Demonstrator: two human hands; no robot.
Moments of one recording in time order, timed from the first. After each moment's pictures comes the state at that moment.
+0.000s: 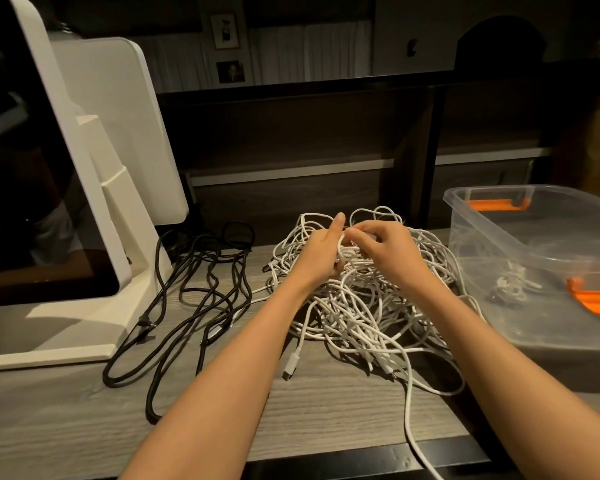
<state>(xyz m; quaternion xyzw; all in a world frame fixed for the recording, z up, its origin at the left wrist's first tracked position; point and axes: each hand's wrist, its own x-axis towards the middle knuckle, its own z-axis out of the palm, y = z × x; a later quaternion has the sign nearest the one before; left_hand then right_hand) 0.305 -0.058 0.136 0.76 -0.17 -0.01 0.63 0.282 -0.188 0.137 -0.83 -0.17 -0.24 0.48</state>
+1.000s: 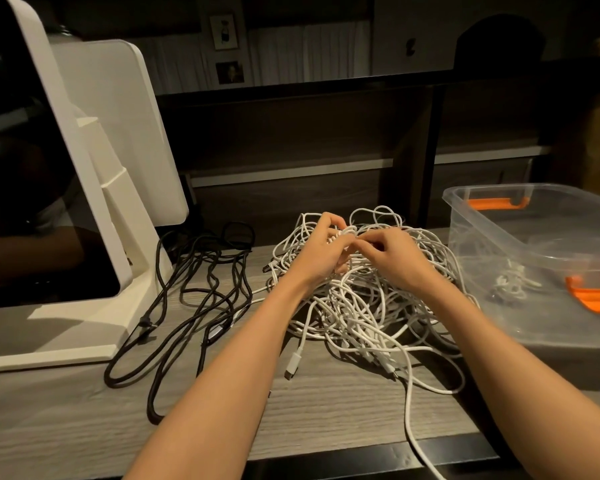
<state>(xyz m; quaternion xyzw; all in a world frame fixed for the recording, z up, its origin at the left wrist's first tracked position) 0.299 -0.056 0.140 0.73 -0.22 -0.03 0.65 0.281 -0.197 0.136 -0.90 -0.13 -0.19 0.37</state>
